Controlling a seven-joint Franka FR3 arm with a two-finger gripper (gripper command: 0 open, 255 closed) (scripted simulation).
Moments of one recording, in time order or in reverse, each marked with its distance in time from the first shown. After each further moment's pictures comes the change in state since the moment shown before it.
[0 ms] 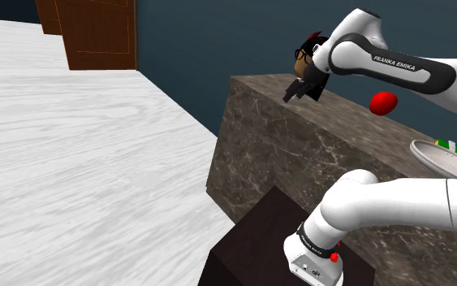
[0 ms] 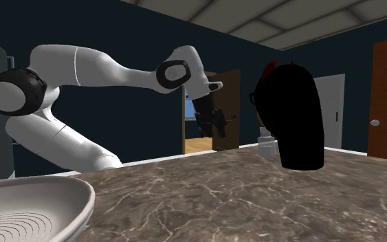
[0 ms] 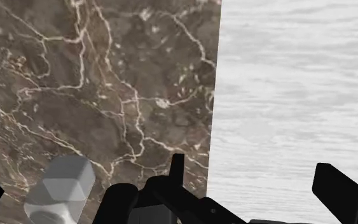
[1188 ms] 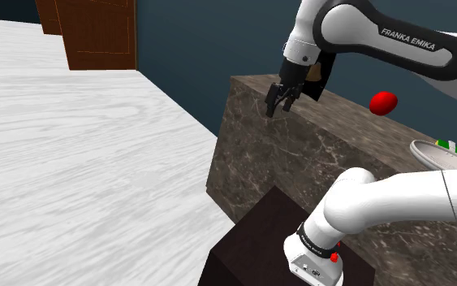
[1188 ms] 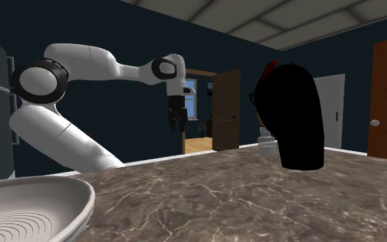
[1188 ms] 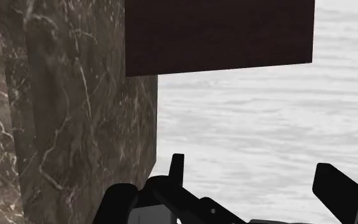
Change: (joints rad) arm 0.111 0.073 0.343 0.151 0.229 -0.484 0.306
